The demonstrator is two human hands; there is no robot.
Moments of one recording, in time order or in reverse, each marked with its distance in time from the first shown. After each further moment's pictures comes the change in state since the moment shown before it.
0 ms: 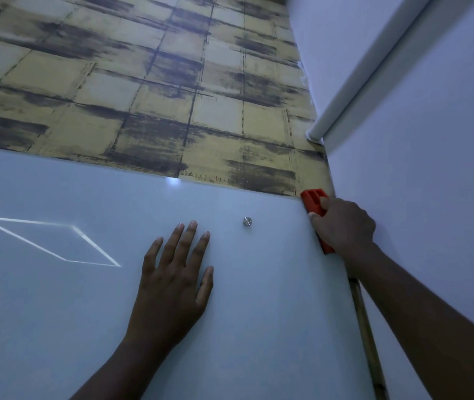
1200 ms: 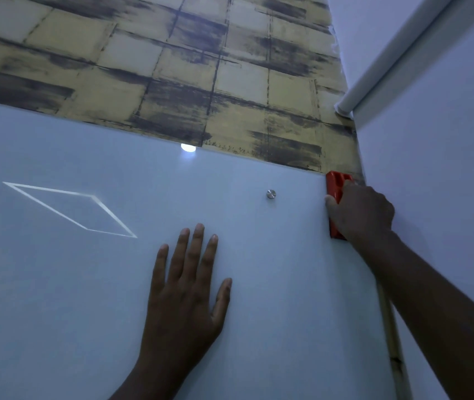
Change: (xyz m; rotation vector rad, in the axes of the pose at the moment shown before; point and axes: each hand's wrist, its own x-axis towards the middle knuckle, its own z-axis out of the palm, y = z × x) left_hand -0.071 0.016 -0.018 -0.012 -0.010 -0.126; right_hand -0.028 -0.023 0.007 -0.037 0.051 0.015
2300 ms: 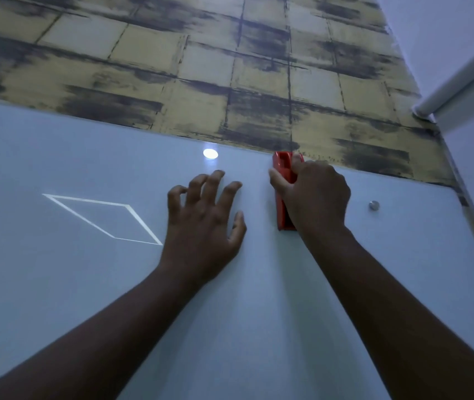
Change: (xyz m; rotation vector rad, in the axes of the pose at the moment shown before) left_hand 0.110 -0.181 -0.037 0.063 0.023 0.080; right_hand -0.068 -0.258 -0.010 0.280 0.218 -0.208
